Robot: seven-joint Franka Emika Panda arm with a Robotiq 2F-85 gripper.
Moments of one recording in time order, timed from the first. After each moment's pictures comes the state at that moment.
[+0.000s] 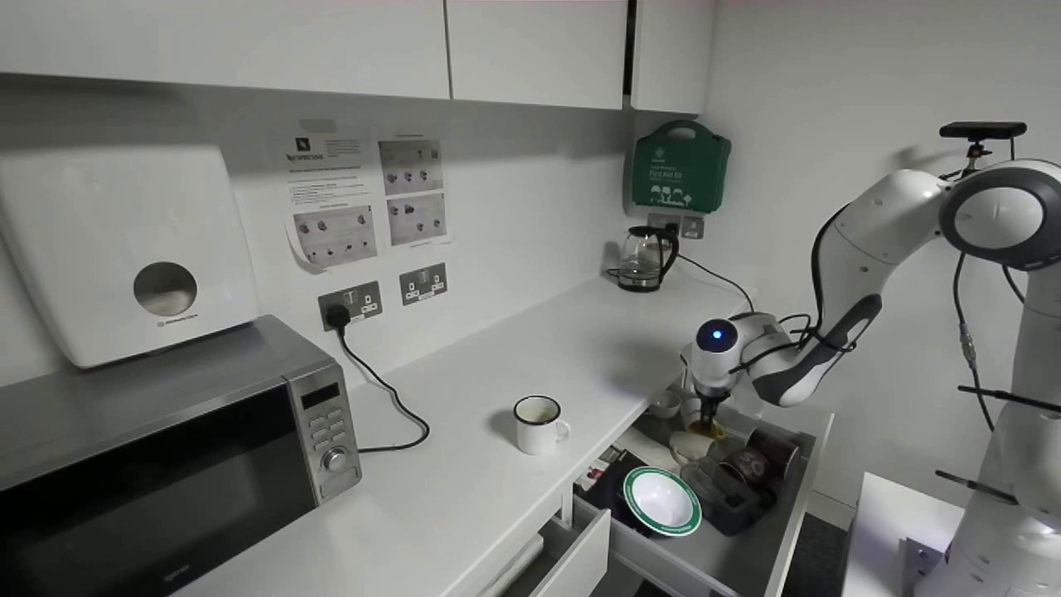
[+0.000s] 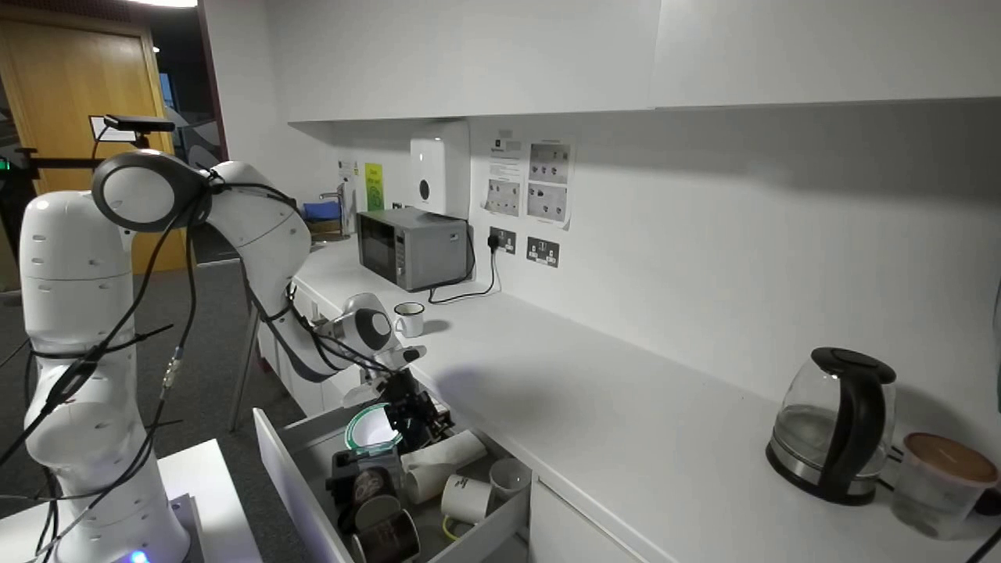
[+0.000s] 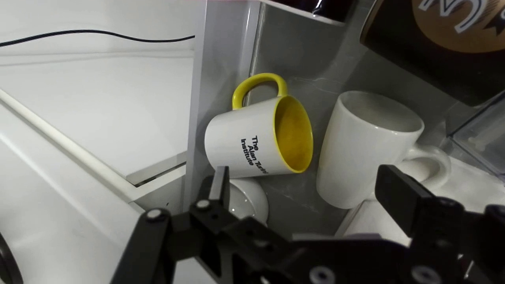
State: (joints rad) arm -0.05 0.15 -0.13 -2.47 -1.16 2.58 0.62
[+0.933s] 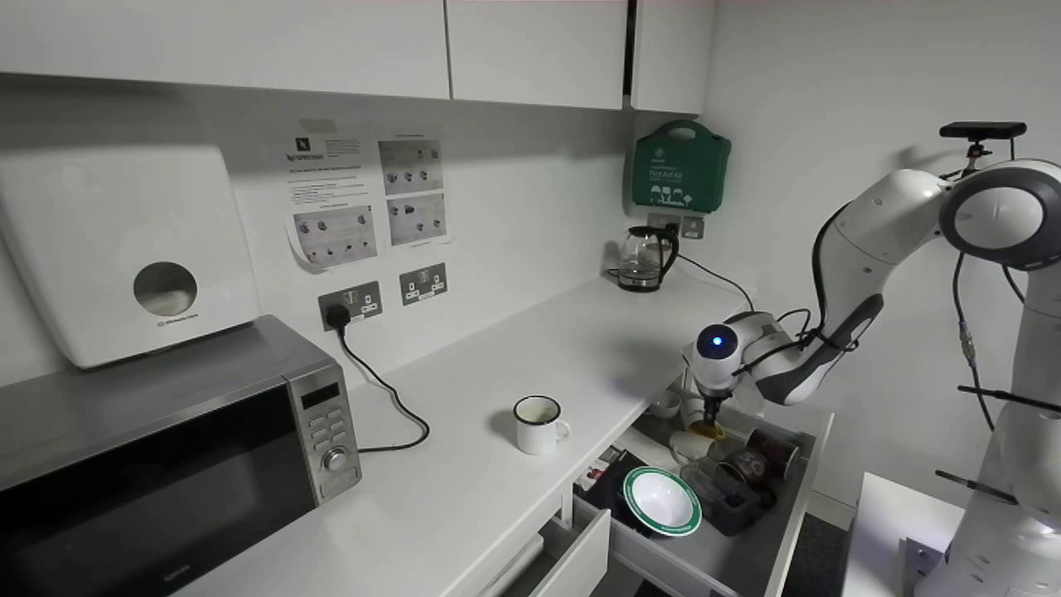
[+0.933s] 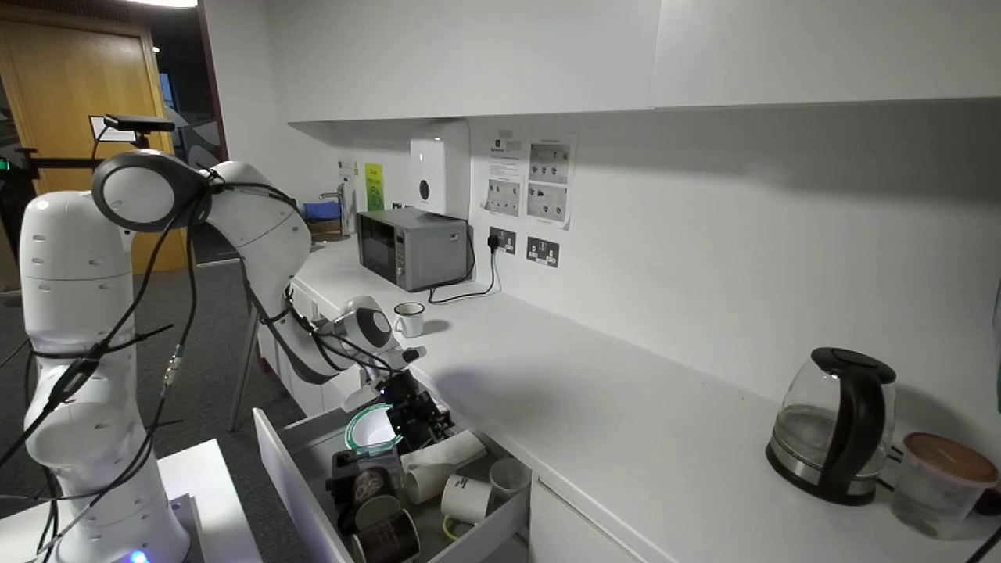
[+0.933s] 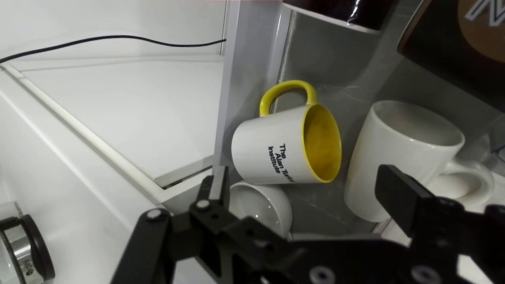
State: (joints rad) arm -0.05 0.15 -0.13 -2.46 -1.26 2.52 0.69
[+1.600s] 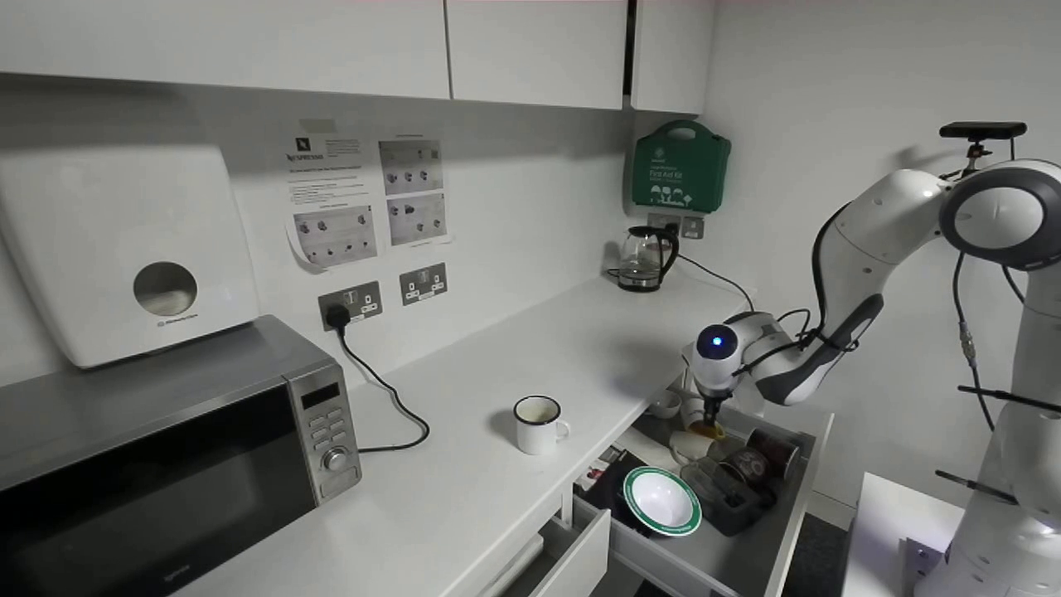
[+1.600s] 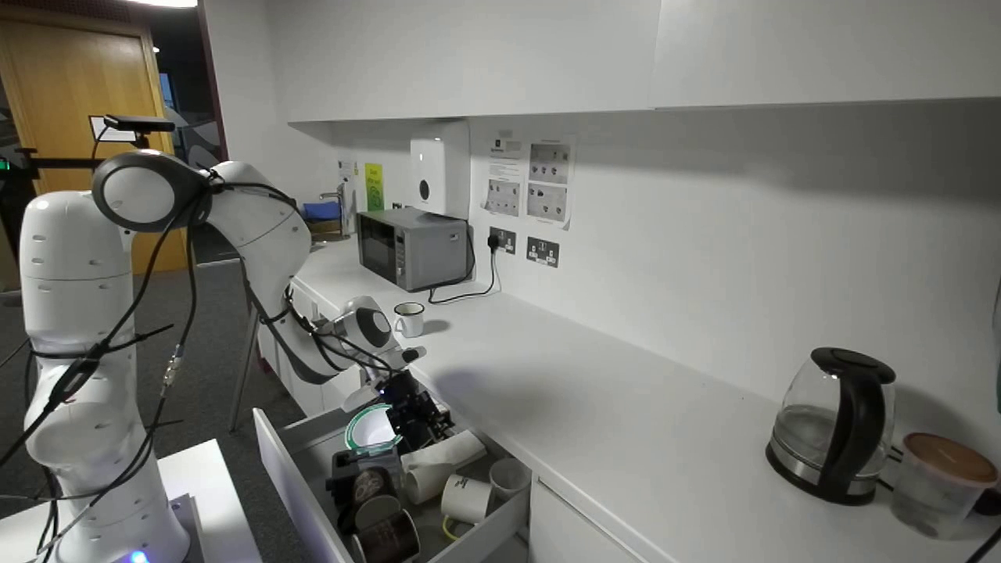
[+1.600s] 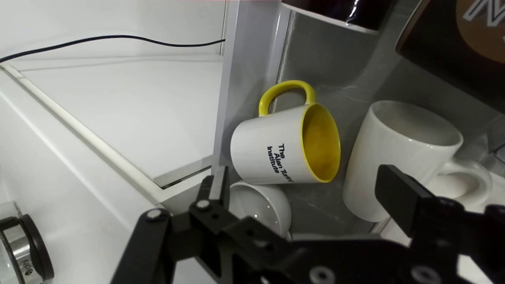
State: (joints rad) arm -0.05 0.15 -0.13 -2.46 -1.26 2.52 0.69
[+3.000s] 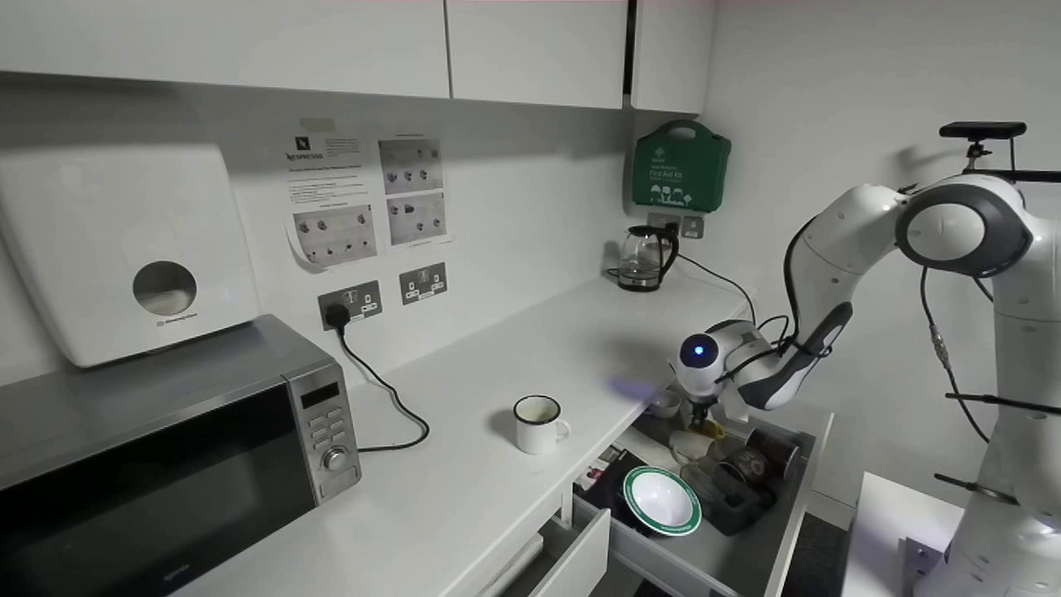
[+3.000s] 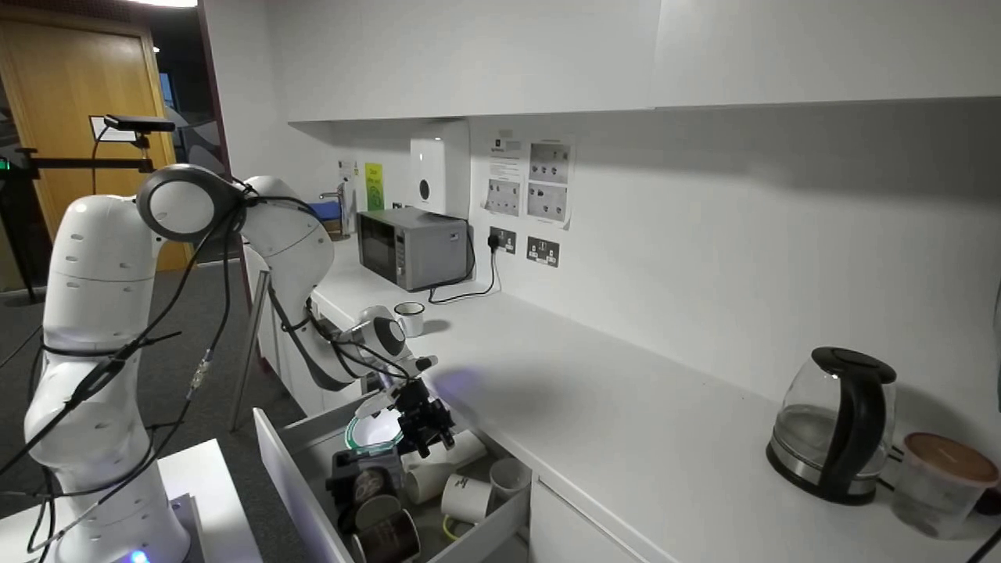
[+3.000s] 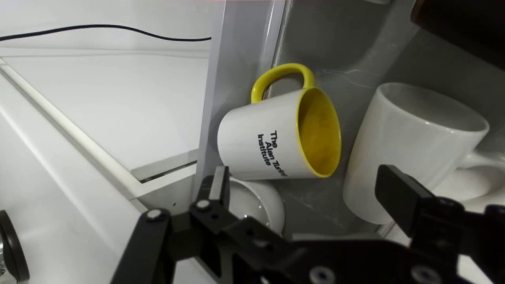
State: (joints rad) arm -0.05 0.29 -0.13 -2.35 -1.26 2.52 0.69
